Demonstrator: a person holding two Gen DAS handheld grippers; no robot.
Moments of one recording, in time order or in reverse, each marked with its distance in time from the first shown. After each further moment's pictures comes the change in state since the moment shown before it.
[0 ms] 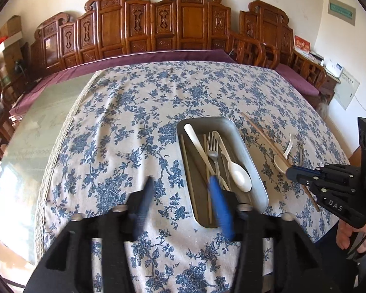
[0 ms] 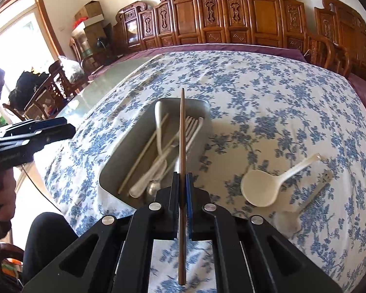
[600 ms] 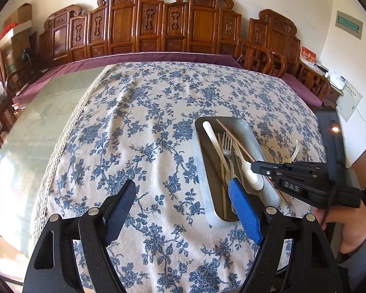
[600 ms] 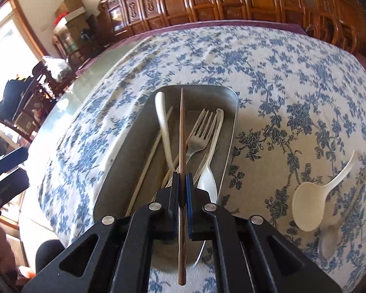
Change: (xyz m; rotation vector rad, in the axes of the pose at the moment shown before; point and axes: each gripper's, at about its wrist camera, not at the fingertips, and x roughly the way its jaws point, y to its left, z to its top) left arm -0.004 0.033 -0.016 -0.065 -0.019 -0.008; right arm 0.083 0.019 0.029 0.116 0.117 -0.019
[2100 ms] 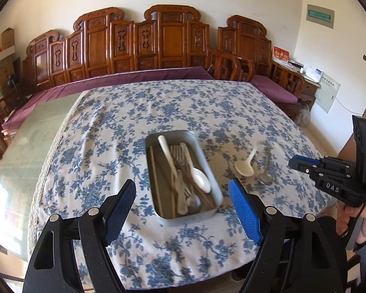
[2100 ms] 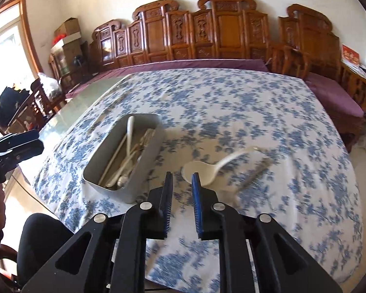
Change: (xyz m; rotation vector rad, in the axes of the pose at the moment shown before) left arm -0.054 -0.089 -0.004 0.118 -0.086 -0.074; right arm -0.170 -0.075 -0.074 -0.031 -0.233 -0.138
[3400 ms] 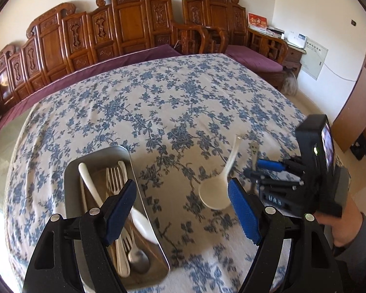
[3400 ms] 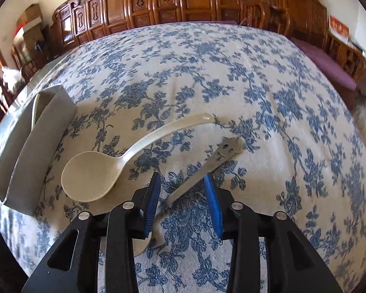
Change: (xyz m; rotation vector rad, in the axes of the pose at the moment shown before) left arm 0.147 -0.089 0.050 0.145 0.135 -0.081; right arm 0.149 -0.097 -0.009 0.053 0.188 -0.145
